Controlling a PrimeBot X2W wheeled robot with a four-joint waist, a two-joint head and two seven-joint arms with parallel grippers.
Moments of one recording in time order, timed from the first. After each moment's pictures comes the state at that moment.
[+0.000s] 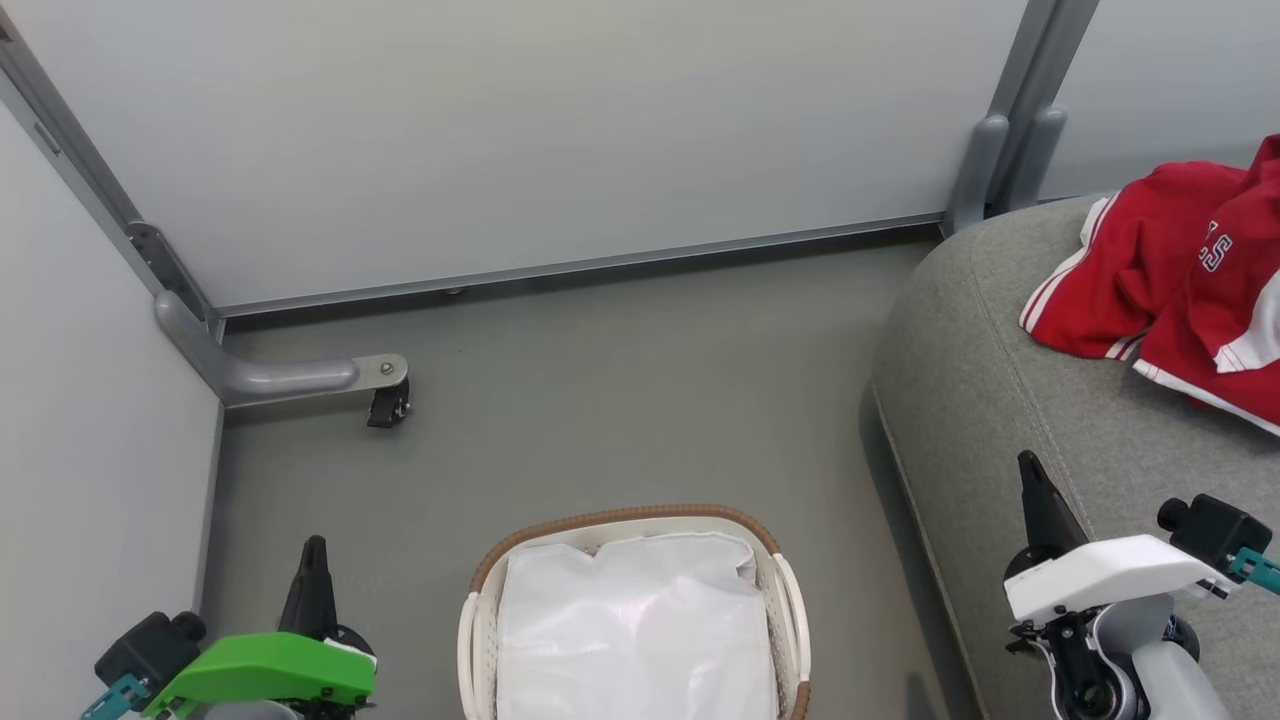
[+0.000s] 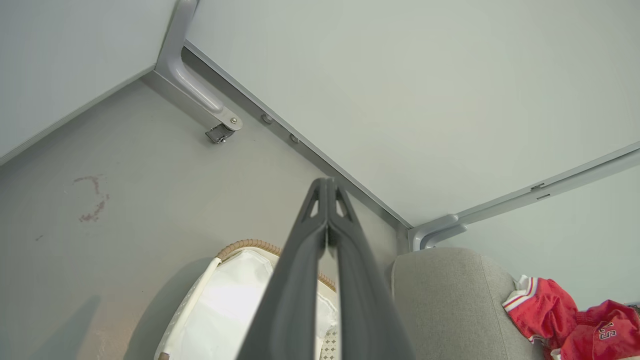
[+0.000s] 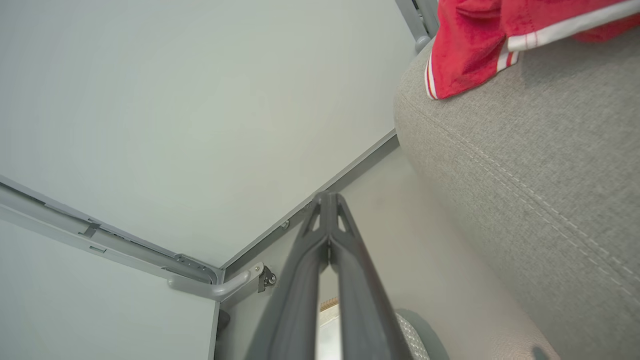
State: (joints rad) left arm -0.04 0.05 0.00 0.34 -0.90 -0.10 -0.09; right arm -0.15 -0.04 -0.05 0.35 0.77 0.13 -0.09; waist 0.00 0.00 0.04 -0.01
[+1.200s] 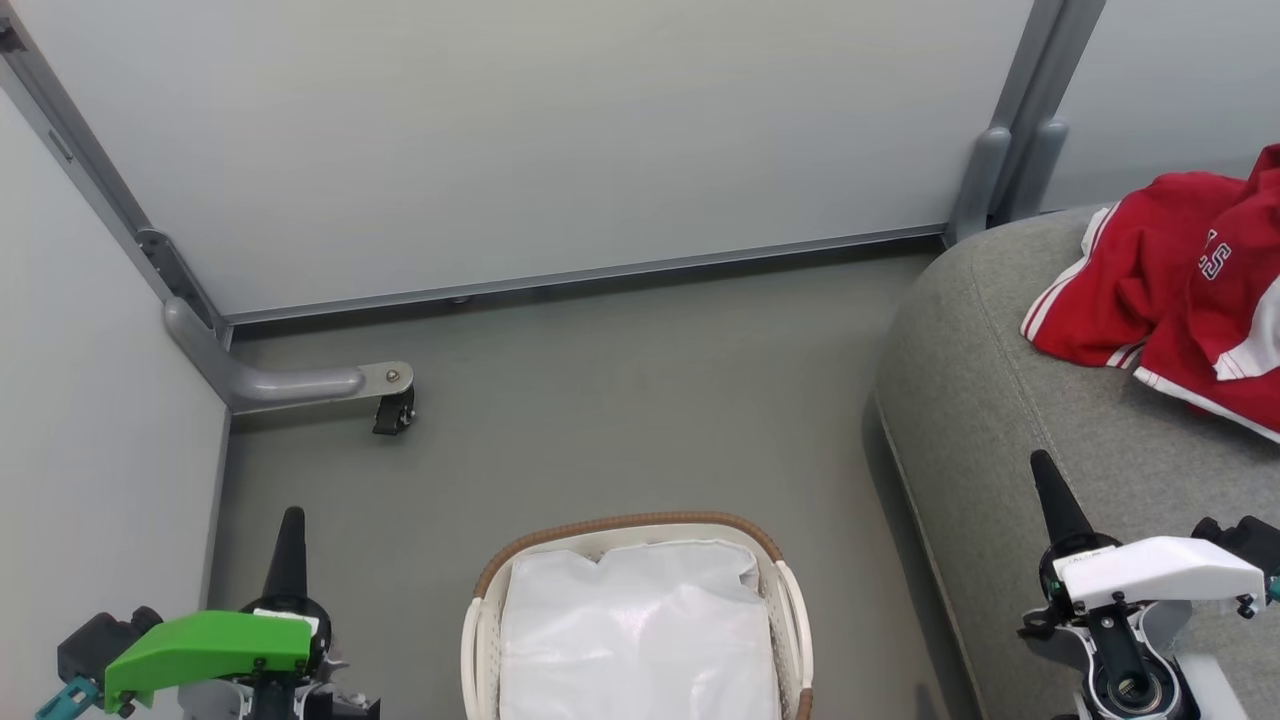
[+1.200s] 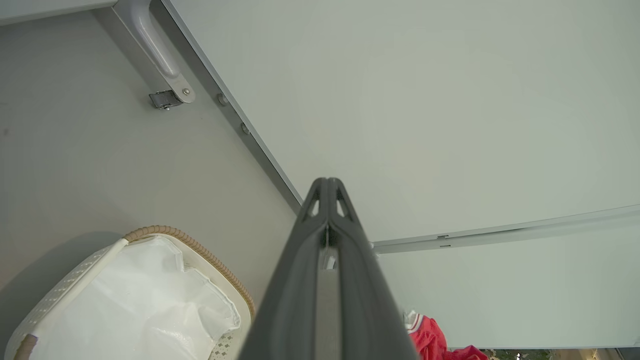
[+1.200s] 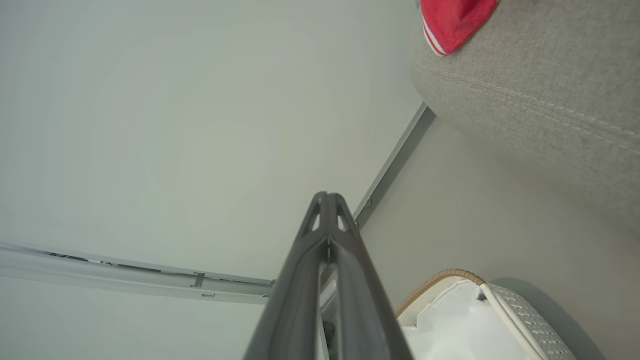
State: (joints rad) left arm -0.07 0.05 0.06 0.29 -1.26 -0.11 0.01; right arm -0.13 -0.04 -0.08 0.30 1.20 0.13 0.01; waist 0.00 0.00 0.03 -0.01
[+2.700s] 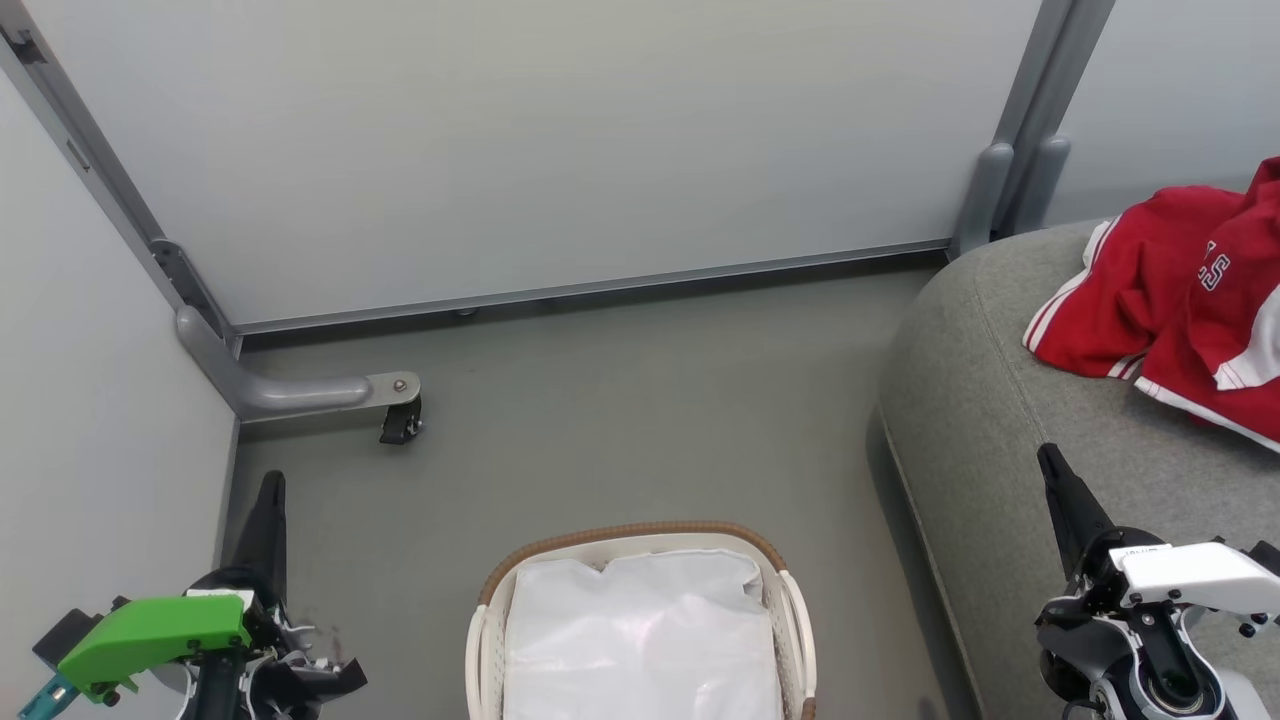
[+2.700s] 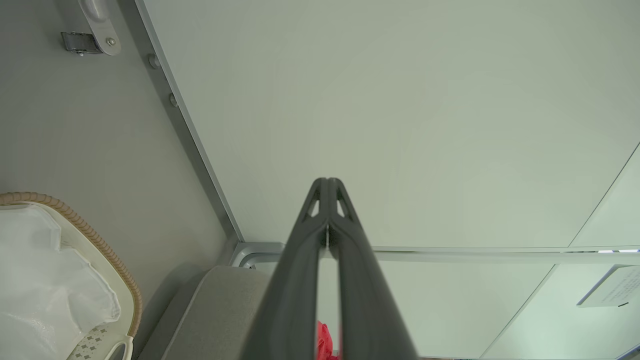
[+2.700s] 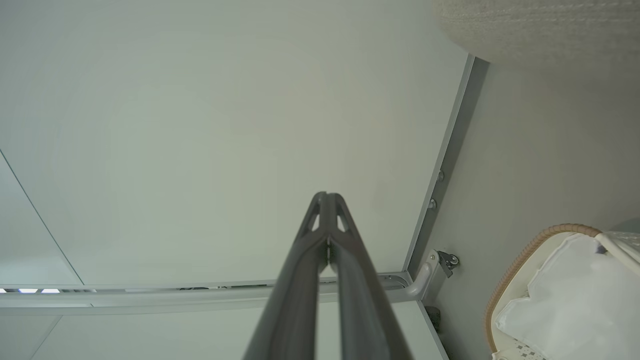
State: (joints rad) left arm -0.10 0.05 0.11 0.25 -1.59 -0.13 0.11; right arm -0.11 -0.05 -0.11 0.25 1.59 0.13 0.11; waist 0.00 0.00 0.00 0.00
